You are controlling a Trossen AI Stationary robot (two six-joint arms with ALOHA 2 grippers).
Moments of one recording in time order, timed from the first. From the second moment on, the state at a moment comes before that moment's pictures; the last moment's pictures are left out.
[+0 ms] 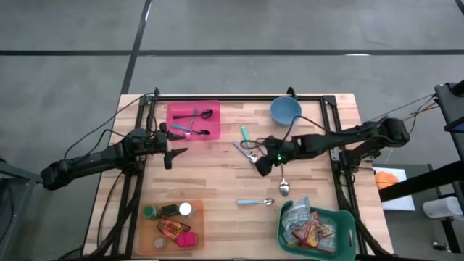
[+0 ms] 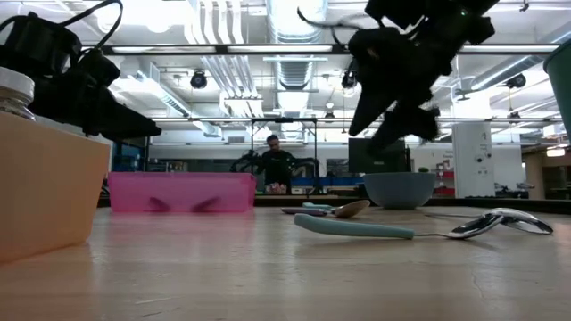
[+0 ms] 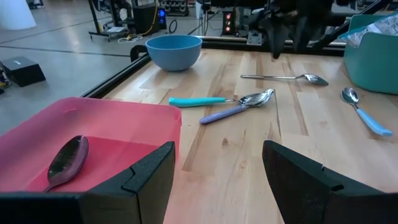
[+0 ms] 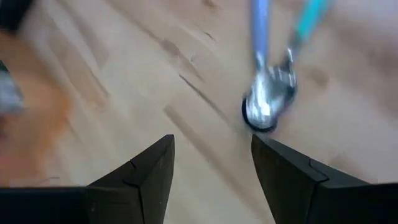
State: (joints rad) left arm 0.39 0.25 0.02 -0.02 0.16 0.07; right arm 0.04 1.43 0.84 -0.29 0.07 0.94
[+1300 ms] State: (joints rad) left arm 0.39 0.26 0.02 -0.02 0.15 0.07; right arm 0.21 1.94 1.20 -0.68 0.47 0.20
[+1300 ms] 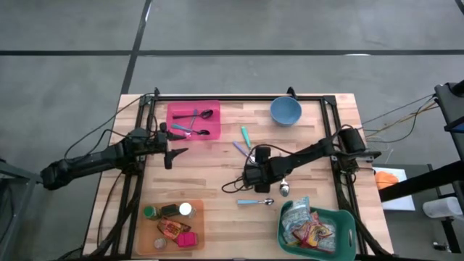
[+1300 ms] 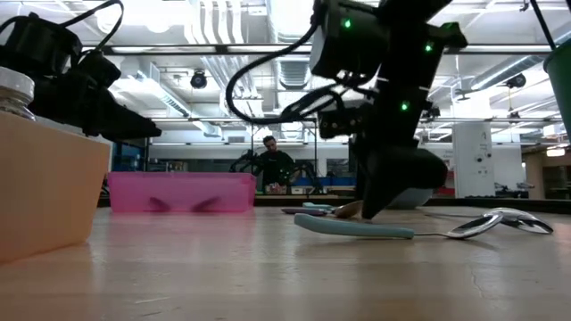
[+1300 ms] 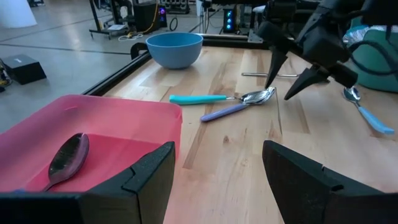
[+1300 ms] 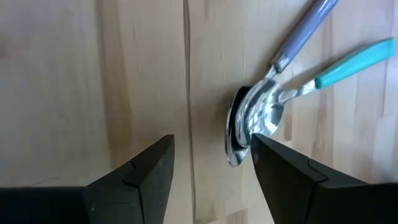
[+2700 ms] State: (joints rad) left arm 0.39 0.27 0.02 -0.02 0.15 0.07; right arm 0.19 1.95 1.20 -0.65 0.50 0.17
